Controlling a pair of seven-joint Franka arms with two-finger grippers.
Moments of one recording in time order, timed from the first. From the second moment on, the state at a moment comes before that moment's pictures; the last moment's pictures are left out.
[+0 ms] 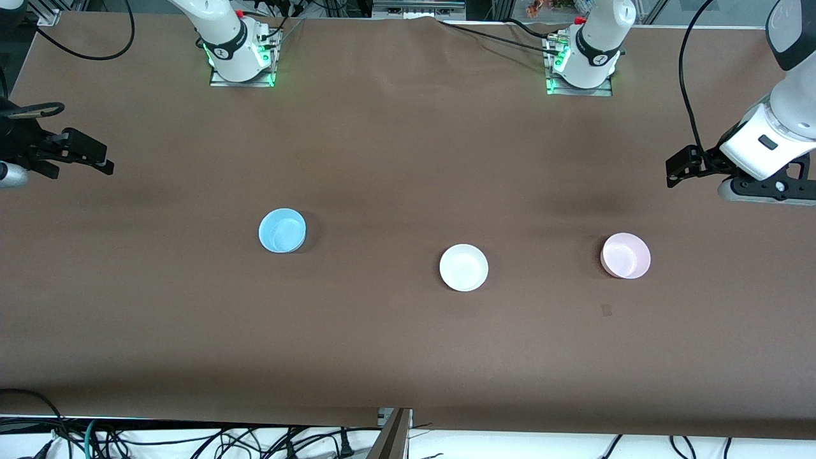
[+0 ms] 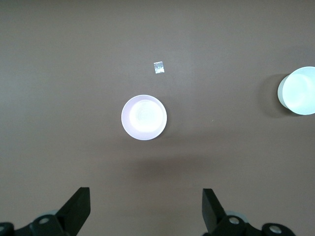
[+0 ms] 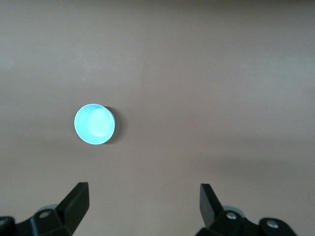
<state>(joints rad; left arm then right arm) 0.00 0.03 -0.05 -1.70 0.05 1.71 0.01 0.09 0.09 -0.11 -1.51 0.06 1.59 -0.09</state>
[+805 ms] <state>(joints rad) 0.01 0.07 -0.05 -1.70 0.05 1.69 0.01 0.09 0.09 -0.11 -1.51 0.06 1.59 -0.09</state>
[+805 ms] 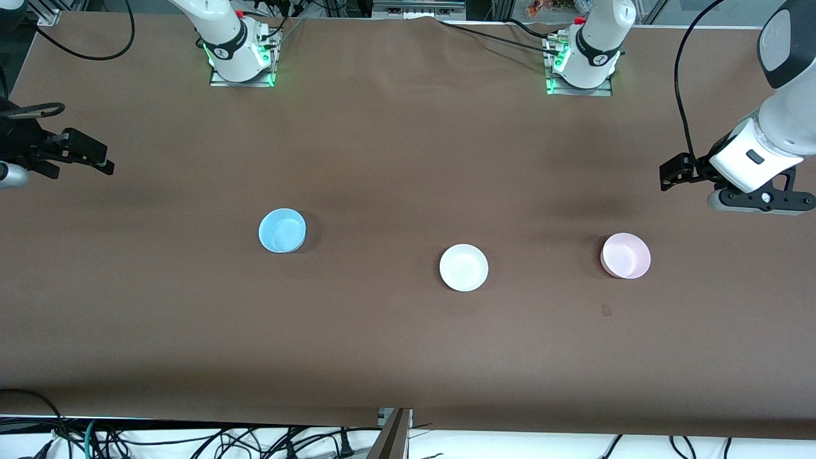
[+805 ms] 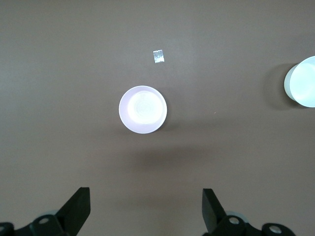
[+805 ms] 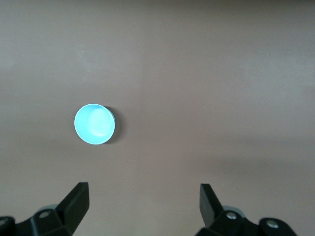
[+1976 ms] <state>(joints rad) 0.22 0.48 -0.05 -1.70 0.05 1.92 0.24 0.09 0.09 -0.11 -1.51 0.06 1.59 -0.09</state>
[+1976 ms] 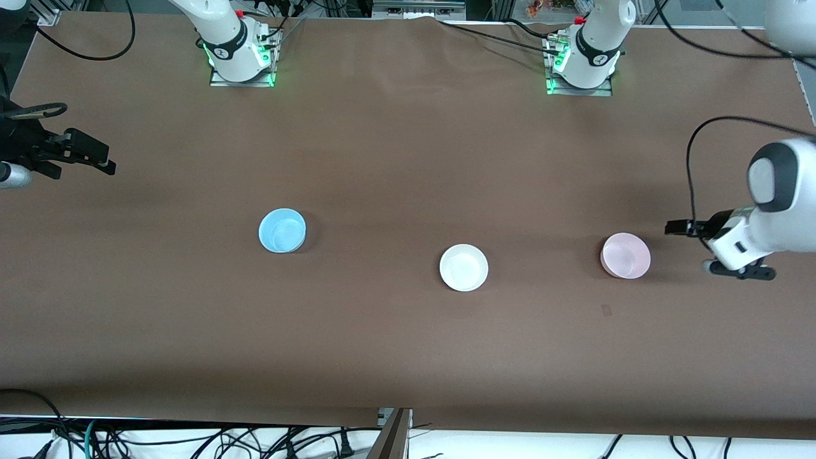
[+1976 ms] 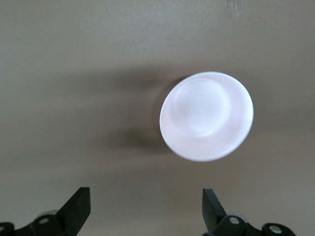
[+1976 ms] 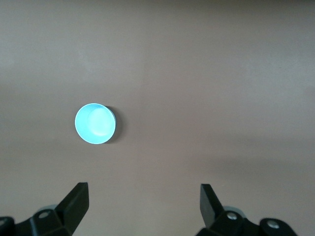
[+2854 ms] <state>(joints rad) 0.20 0.65 -0.06 -1.70 0.05 2.11 0.28 0.10 0.09 -0.11 -1.51 0.06 1.59 -0.09</state>
